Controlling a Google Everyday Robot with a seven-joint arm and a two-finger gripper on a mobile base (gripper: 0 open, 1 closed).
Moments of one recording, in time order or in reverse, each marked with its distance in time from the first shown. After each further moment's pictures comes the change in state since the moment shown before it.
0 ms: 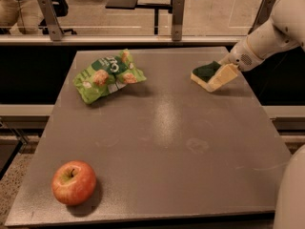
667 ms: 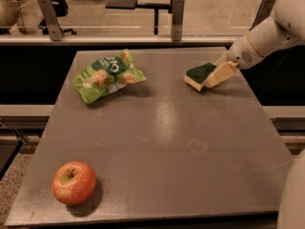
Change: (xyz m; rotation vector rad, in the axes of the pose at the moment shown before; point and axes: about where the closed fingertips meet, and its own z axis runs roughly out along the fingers) arm -0.014 0.013 -0.008 -0.034 -0.031 -0.025
